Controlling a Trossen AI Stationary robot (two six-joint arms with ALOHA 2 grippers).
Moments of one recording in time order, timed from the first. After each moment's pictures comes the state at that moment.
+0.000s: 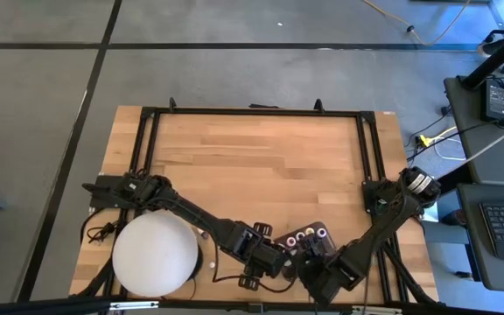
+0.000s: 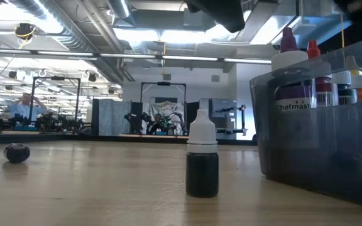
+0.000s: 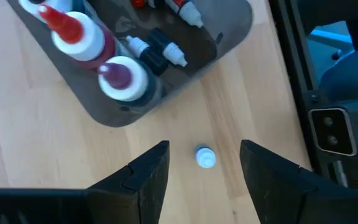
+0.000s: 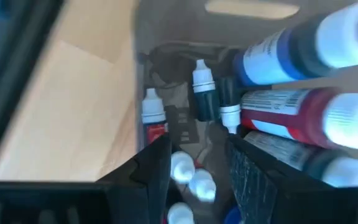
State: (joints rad) left arm -0.46 2.26 2.15 -1.04 -0.09 -0.23; right arm 0.84 1.84 1.33 -0.82 0.32 0.36
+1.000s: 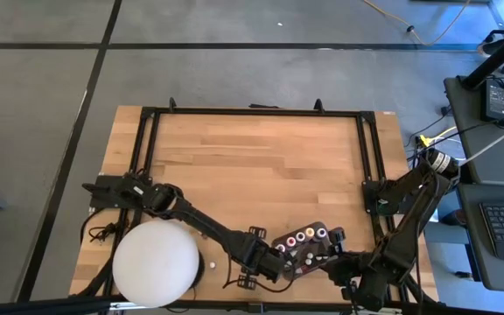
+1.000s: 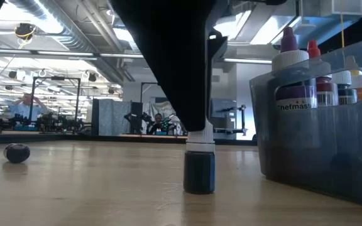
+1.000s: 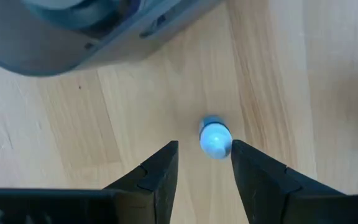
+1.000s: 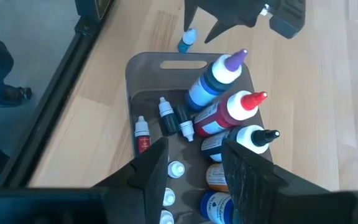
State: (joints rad) left arm -0.47 2.40 2.15 -1.12 -0.09 -0.29; right arm 1.01 1.58 1.24 -0.84 0.62 0.57
